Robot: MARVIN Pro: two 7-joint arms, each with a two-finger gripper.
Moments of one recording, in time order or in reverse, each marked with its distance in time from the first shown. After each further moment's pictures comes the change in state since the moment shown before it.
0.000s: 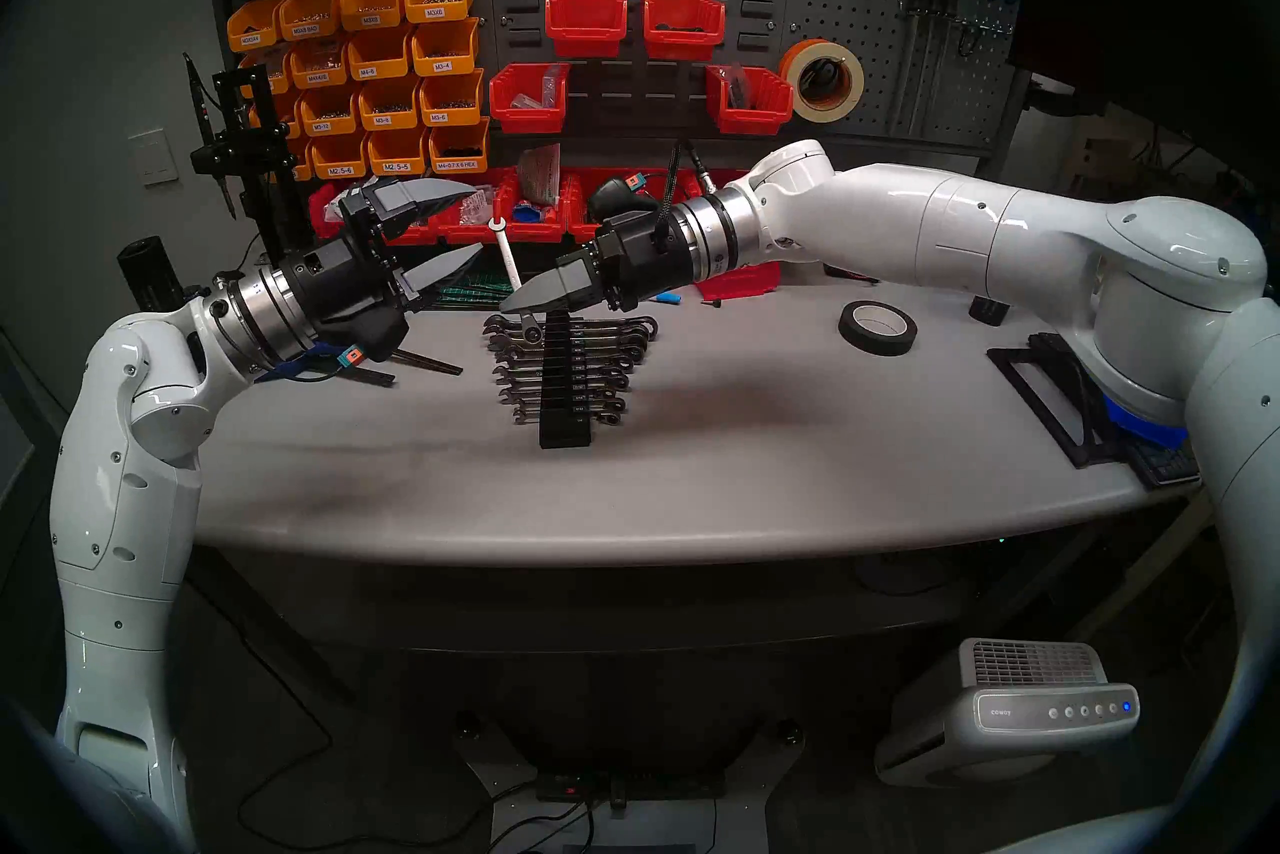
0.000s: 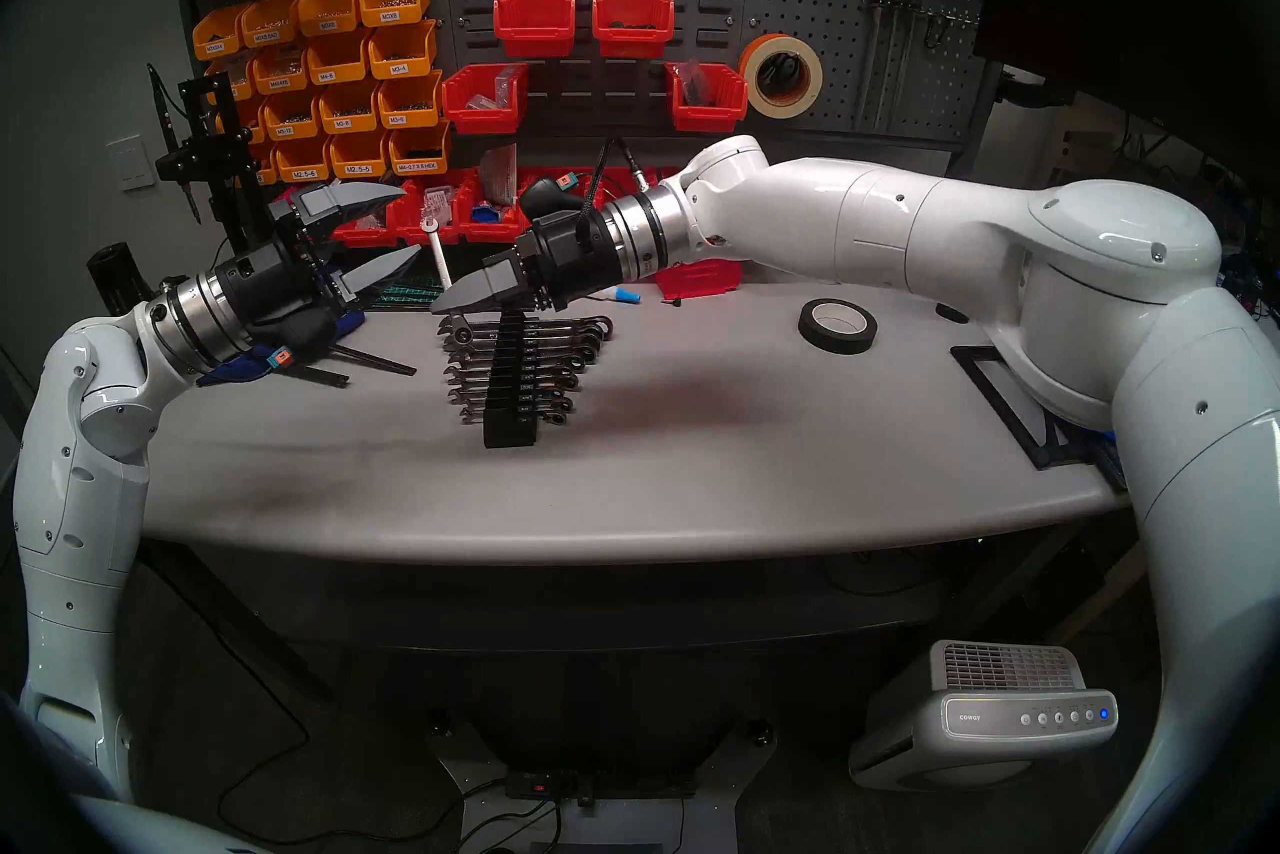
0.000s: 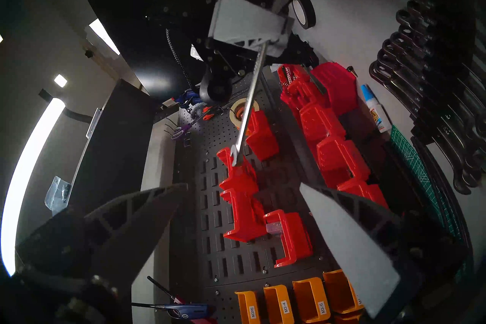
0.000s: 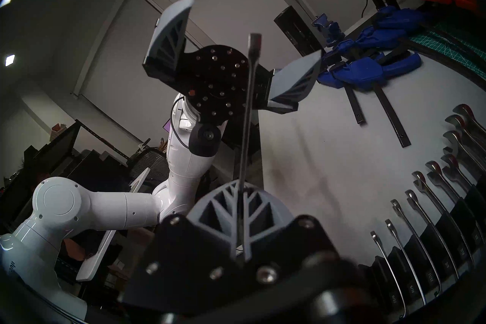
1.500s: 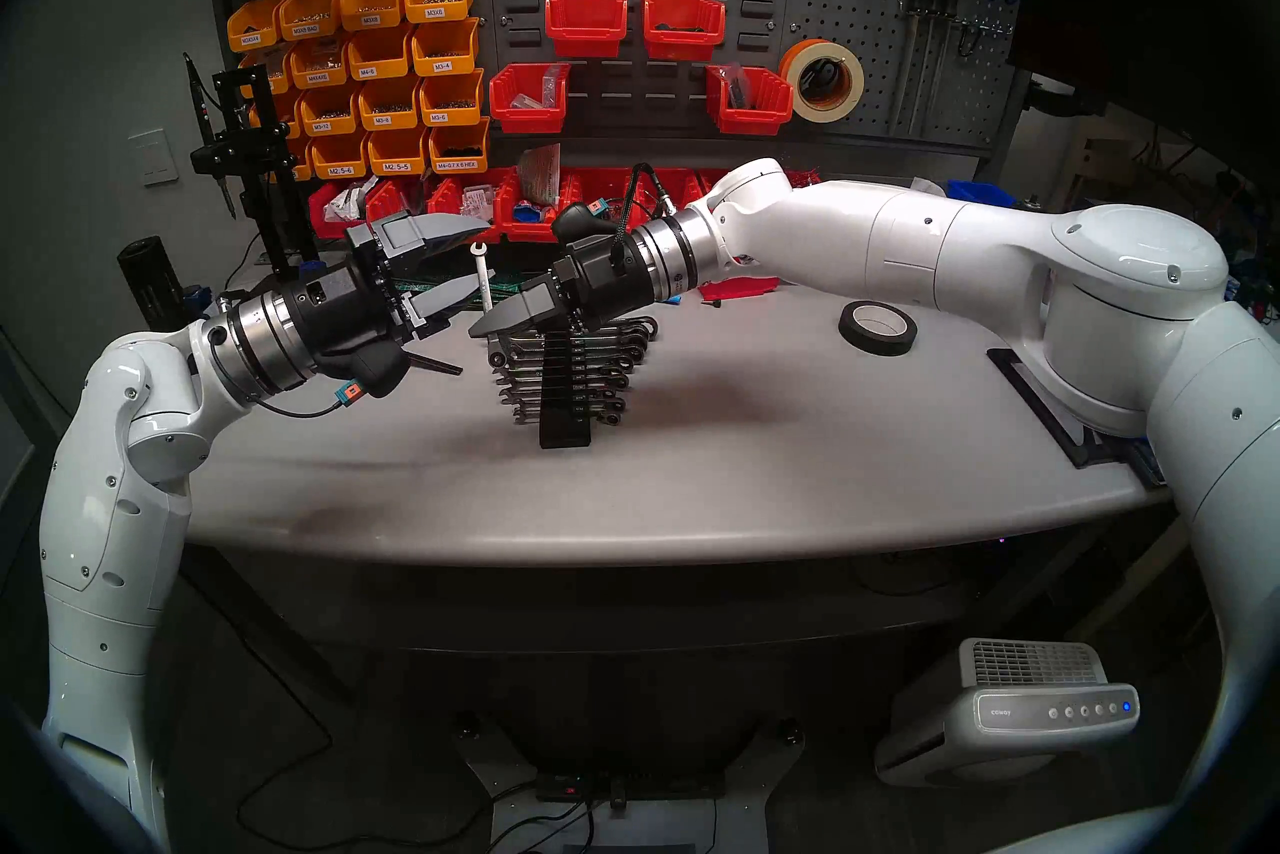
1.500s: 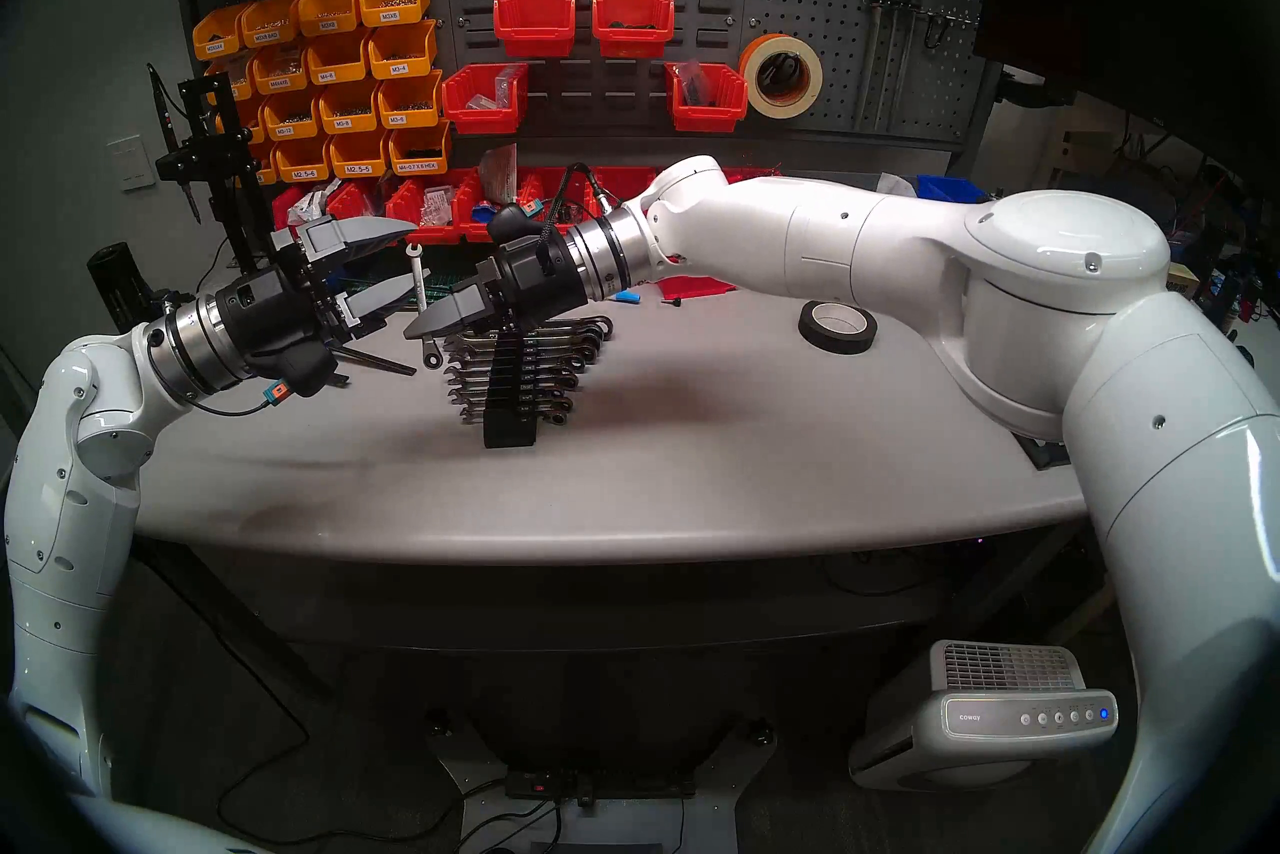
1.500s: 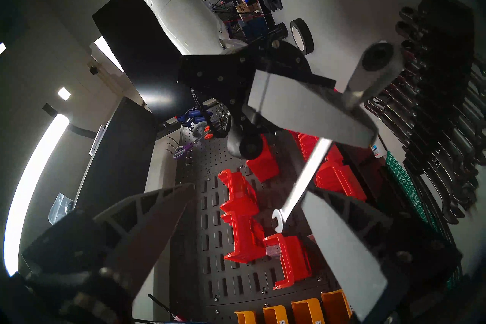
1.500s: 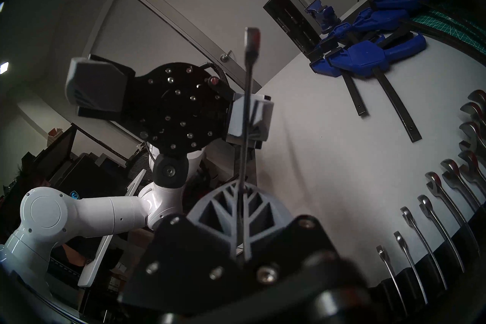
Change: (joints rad) left arm 0.097 0.067 0.010 -0.036 0.004 0.000 0.082; right arm -0.045 -0.105 0.011 0.087 0.000 0.027 -0.027
